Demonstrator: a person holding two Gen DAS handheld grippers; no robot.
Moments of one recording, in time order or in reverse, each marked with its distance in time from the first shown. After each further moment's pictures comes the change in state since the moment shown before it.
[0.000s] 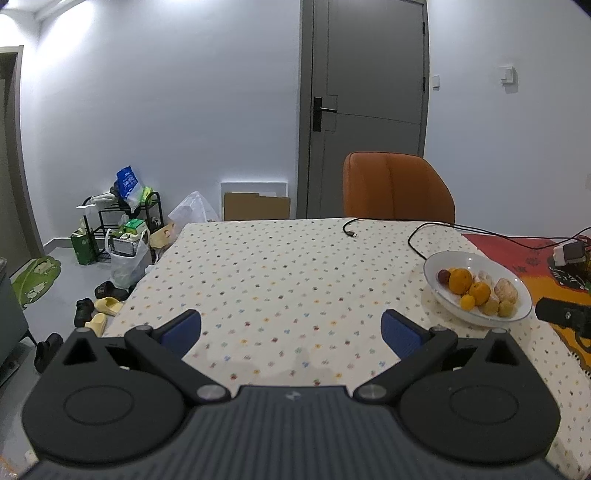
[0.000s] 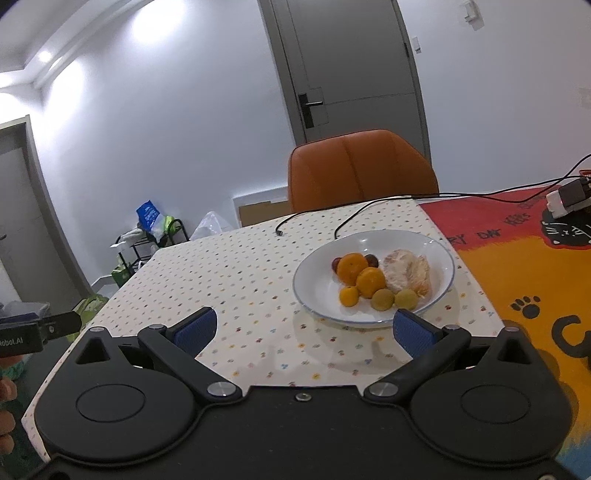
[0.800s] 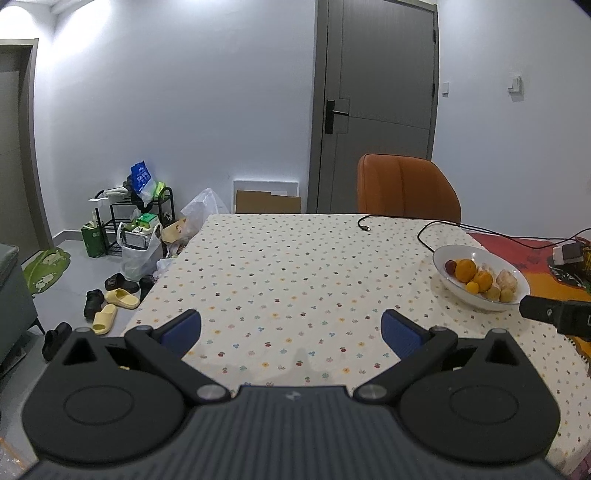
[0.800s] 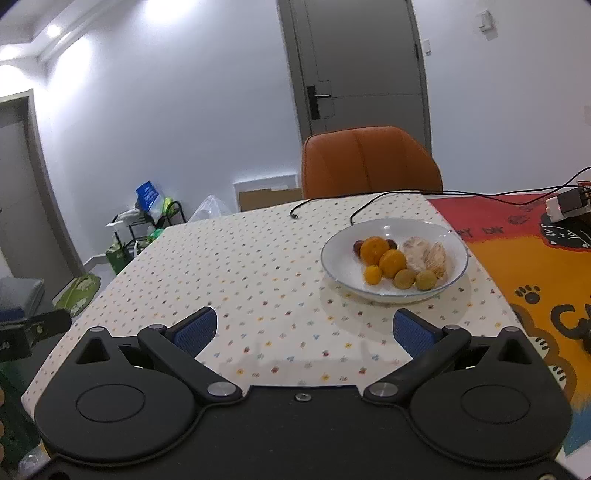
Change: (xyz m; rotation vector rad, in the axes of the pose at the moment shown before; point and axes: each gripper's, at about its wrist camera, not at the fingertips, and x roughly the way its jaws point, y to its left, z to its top) left arm -0.039 0.030 -0.022 -0.021 -0.006 0.013; right arm -0.018 0.050 -0.018 -0.063 0.033 -0.037
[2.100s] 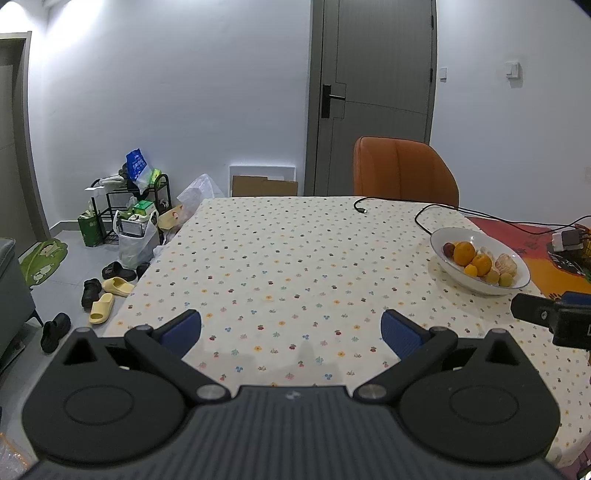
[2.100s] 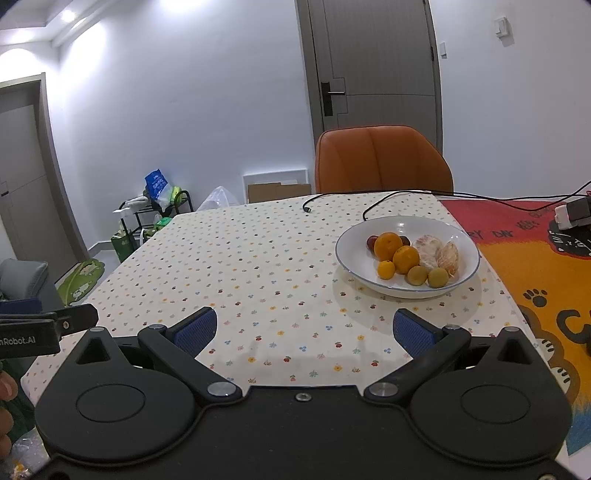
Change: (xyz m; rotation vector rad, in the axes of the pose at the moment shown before) left arm 0.006 -0.005 -0.008 0.004 0.049 -0.010; right arm 0.000 0.014 -0.004 -0.048 0.008 0.010
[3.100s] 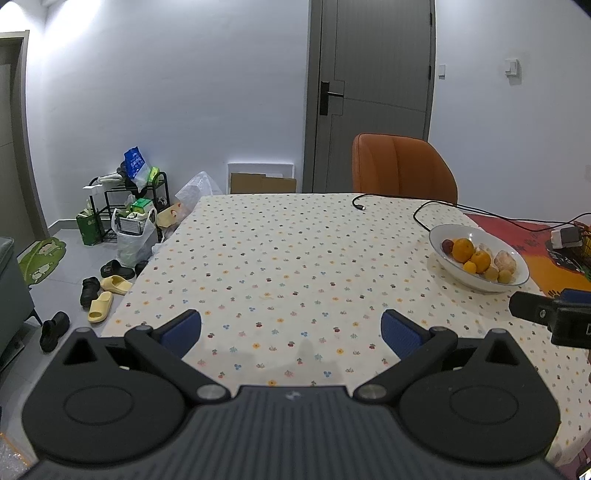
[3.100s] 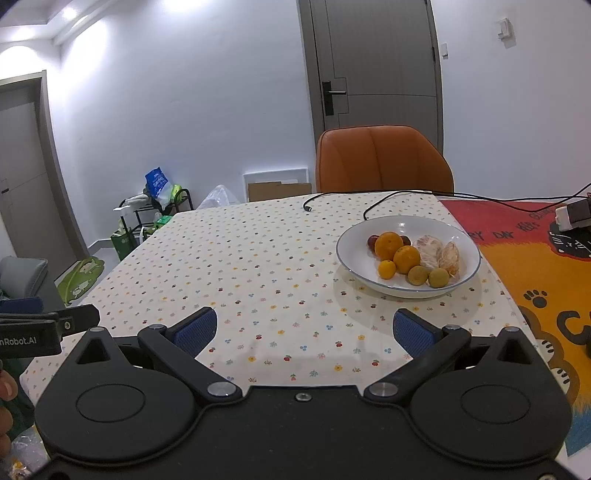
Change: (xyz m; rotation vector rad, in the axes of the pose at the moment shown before) left arm 0.003 0.000 -0.002 0.003 0.009 -0.004; right arm 0.001 0.000 0.001 -0.006 0.003 -0.001
